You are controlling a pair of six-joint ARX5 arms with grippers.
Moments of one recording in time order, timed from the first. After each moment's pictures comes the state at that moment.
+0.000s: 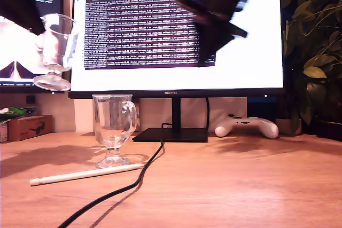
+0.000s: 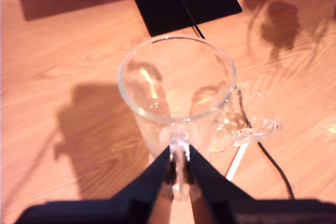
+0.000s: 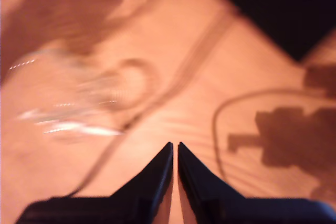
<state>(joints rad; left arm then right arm) -0.12 1.30 1.25 -0.82 0.39 0.19 0.42 1.94 1.90 -1.07 -0.22 -0.11</state>
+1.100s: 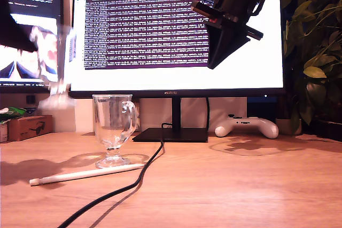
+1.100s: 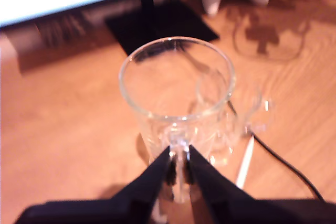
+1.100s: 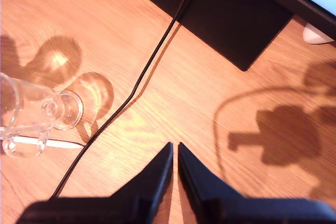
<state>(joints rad) -0.12 0.97 0.63 -0.23 0.47 0.22 0.39 1.94 1.90 -1.05 -0.23 -0.13</state>
